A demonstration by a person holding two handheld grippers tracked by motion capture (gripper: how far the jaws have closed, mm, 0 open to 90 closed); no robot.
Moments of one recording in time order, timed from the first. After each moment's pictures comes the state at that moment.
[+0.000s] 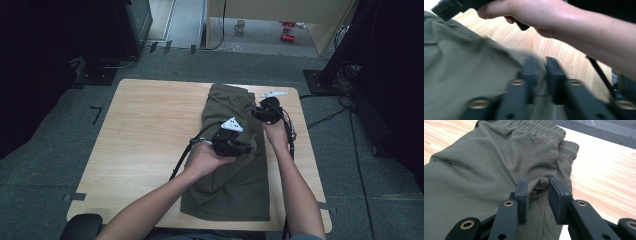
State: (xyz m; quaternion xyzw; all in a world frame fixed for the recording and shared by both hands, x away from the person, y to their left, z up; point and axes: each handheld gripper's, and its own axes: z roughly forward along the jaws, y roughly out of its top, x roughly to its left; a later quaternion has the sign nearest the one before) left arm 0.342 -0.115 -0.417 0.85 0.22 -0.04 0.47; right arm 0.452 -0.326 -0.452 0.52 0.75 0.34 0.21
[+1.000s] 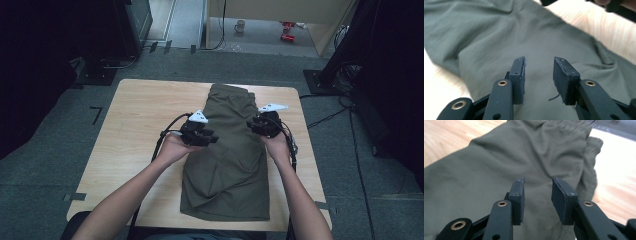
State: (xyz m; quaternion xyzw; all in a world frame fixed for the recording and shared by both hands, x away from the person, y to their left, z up) left arm 0.400 -0.025 -0.460 0.87 0.25 0.04 0.42; right arm 0.406 -0.315 -0.462 0.47 0.78 0.38 0.19
